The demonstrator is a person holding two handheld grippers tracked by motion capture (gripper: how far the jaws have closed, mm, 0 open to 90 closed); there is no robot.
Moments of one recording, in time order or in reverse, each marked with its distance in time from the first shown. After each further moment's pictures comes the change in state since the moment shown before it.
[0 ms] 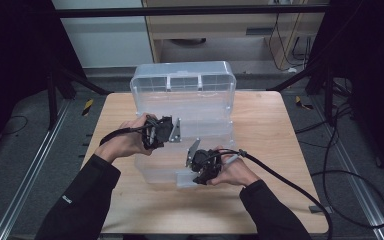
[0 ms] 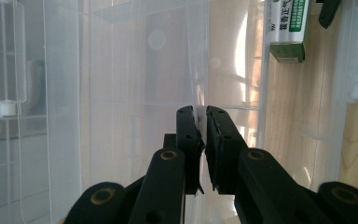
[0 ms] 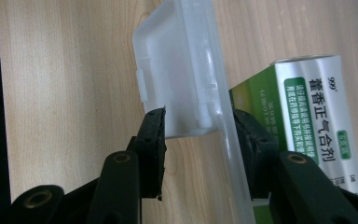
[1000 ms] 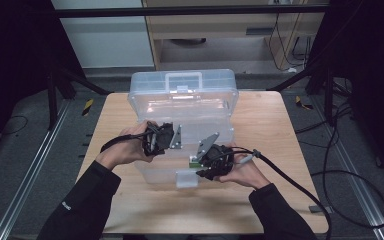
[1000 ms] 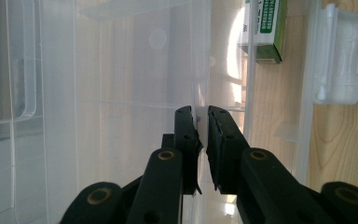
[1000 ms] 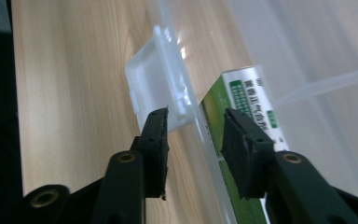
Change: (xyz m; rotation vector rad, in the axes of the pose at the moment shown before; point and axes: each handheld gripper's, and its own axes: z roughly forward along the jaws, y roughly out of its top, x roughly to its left) left arm -0.014 0.001 0.002 0.000 -0.032 -0.011; right arm 0.004 -0.018 -0.040 -0.188 -0.086 0.089
